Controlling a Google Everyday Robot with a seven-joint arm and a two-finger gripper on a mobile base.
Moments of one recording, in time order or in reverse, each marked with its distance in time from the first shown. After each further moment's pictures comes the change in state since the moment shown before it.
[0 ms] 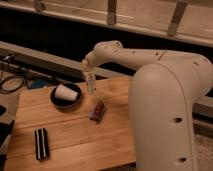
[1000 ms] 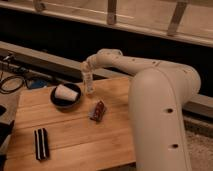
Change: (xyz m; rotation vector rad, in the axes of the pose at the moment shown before) arm -0.006 -0.006 0.044 -0.020 -0.023 -0.017
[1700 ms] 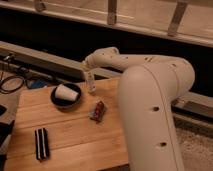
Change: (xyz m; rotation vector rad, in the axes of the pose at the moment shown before) arm -0.004 -0.016 -0.001 0.074 -0.032 -0.039
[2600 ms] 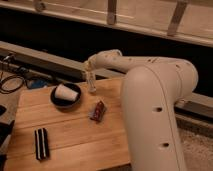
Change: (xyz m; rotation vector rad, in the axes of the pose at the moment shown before) arm 0.007 -0.007 0.003 0.003 -0.013 0.049
